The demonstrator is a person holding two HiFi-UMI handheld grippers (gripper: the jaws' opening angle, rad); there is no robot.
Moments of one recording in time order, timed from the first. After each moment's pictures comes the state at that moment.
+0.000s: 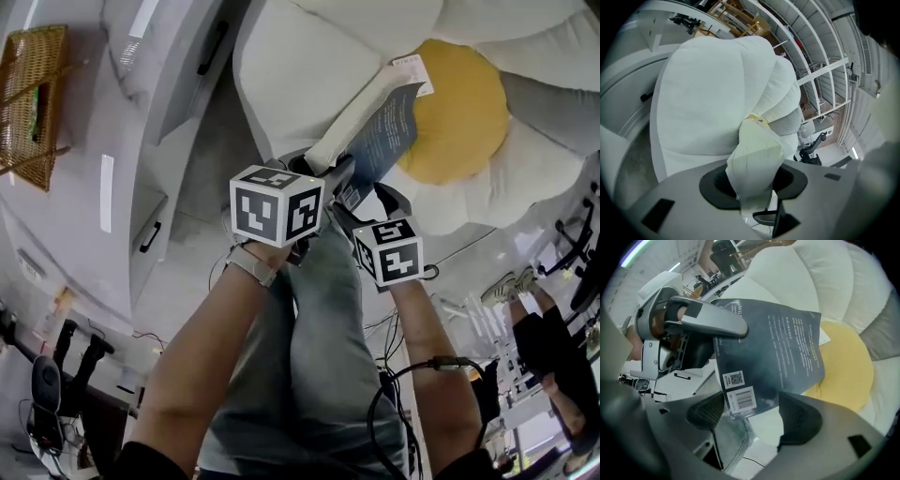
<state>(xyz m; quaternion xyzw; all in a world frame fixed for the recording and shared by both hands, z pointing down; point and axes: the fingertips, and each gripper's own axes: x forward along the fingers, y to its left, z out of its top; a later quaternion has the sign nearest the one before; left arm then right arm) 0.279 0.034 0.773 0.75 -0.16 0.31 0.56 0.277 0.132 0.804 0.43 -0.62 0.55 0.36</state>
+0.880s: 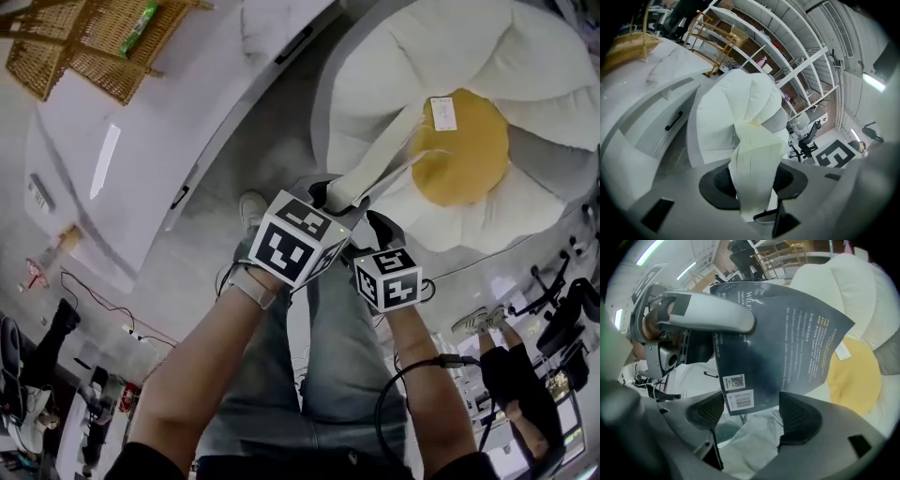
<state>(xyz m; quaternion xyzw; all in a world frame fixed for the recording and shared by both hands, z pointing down) 0.196 0.049 0.654 0.80 -0.14 0.33 0.47 0.176 0.137 0.703 0.37 -0.68 0.54 0.34</state>
